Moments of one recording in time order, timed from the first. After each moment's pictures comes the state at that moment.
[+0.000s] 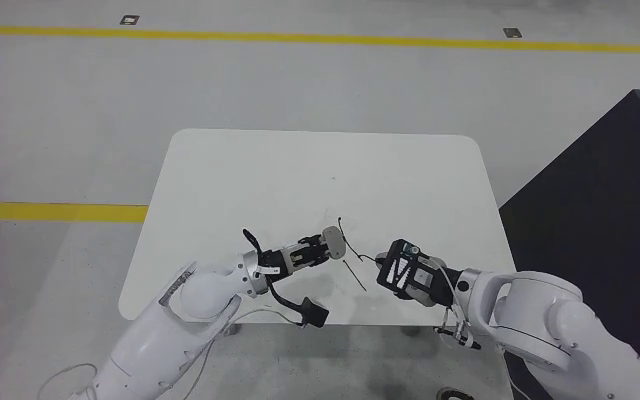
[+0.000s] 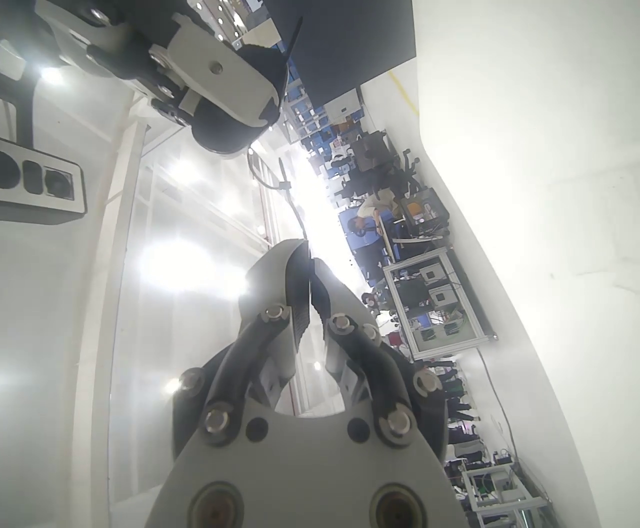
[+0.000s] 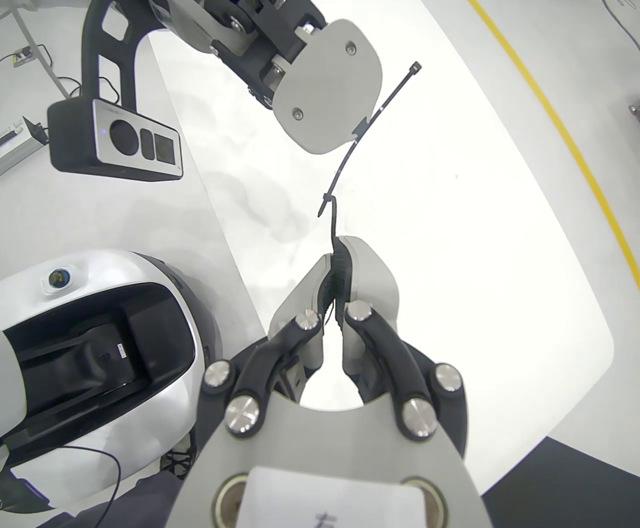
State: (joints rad) left arm 1.02 -1.01 -0.89 -1.74 2.97 0.17 0.52; right arm -1.36 -0.80 1.30 -2.30 -0.89 -0.39 0.87
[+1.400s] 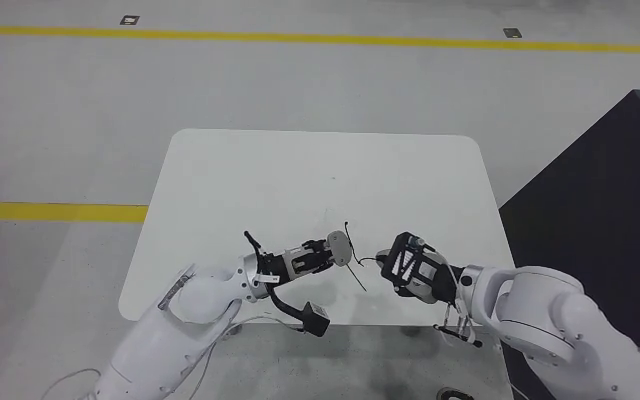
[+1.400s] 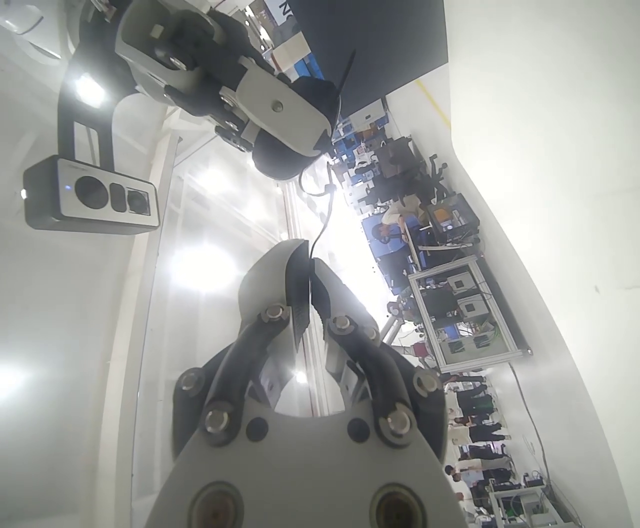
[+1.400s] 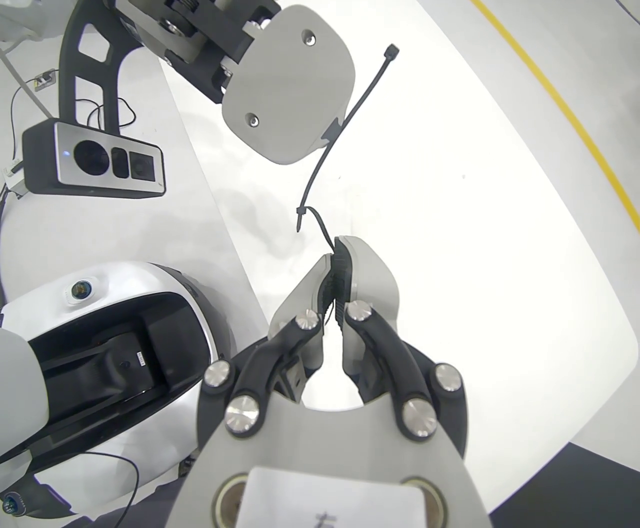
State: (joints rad) left arm 1.06 -1.03 -0.93 -1.78 3.00 0.26 0.56; right arm -1.36 -0.81 1.33 -2.28 -0.82 -0.39 0.88
